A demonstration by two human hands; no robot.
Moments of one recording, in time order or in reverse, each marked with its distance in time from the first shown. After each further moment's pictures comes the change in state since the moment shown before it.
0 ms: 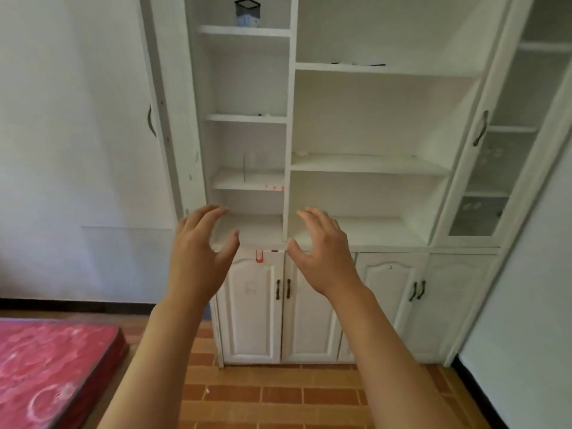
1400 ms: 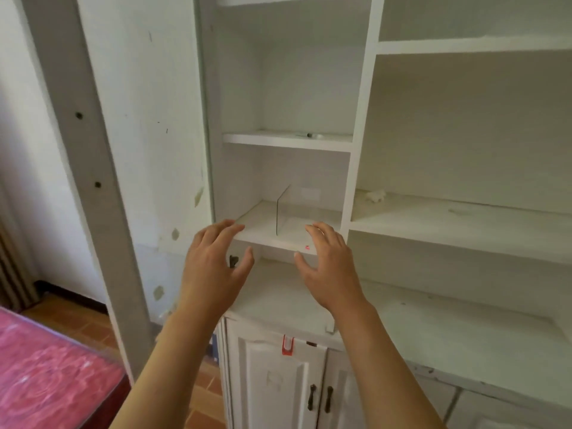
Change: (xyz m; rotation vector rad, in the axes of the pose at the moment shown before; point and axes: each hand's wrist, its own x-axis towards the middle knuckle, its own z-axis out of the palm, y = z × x) left_hand 0.295 -0.161 0.254 0.275 0.119 -0.132; right_hand 0.394 0.195 0.232 0.158 -0.106 -0.196
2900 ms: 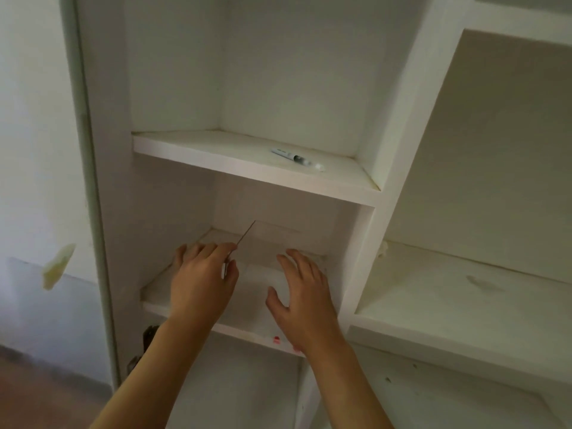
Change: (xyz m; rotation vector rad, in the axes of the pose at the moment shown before) left_hand 0.207 -0.088 0.242 0.082 0.130 0.083; right_hand 0.187 0.133 0.109 -0.154 -0.056 -0.014
